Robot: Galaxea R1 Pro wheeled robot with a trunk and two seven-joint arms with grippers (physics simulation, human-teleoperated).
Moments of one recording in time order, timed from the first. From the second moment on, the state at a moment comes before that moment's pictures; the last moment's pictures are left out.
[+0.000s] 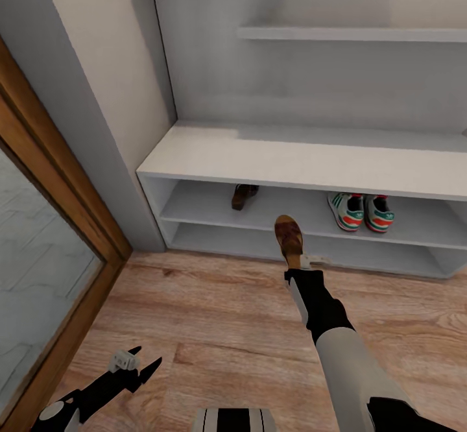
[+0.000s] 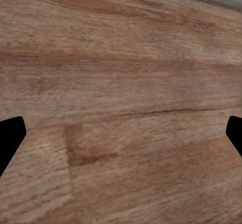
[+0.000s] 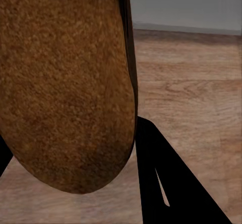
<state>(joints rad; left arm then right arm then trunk) -0.36 0.17 0.33 -0.56 -0.04 -0.25 -0.89 -0.80 0.17 -0.15 -0.77 0.17 0.57 -0.34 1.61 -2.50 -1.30</state>
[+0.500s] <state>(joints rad) -0.36 0.16 0.33 -0.56 -0.04 -0.25 -0.89 -0.80 0.17 -0.15 -0.77 0.18 0.57 -0.34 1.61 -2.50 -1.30</state>
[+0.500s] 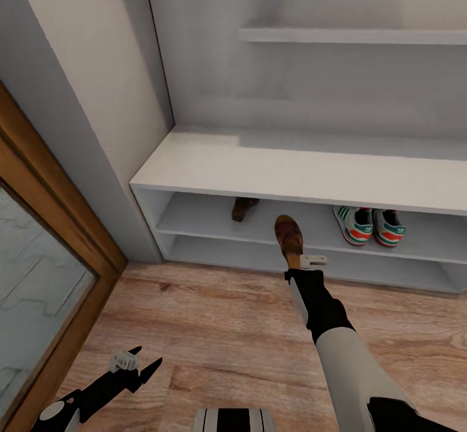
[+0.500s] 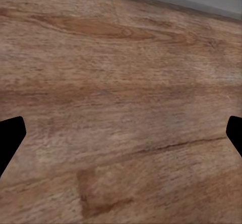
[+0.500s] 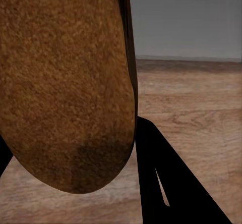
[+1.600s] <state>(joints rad) -0.36 0.16 0.33 -0.56 -0.04 -0.25 -0.89 -0.80 0.17 -0.15 -0.77 0.18 0.57 -0.34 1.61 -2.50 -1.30</state>
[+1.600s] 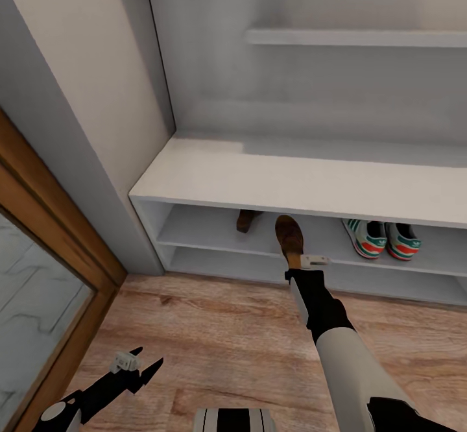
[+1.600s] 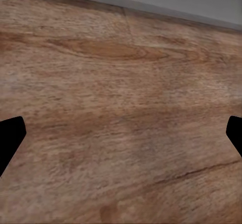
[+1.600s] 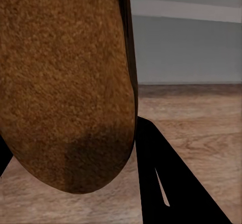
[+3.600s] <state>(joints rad) -0.36 0.16 0.33 -0.56 -0.04 -0.25 -0.89 -0.80 0.17 -0.15 -0.77 0.19 0.57 -0.48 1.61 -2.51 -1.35</state>
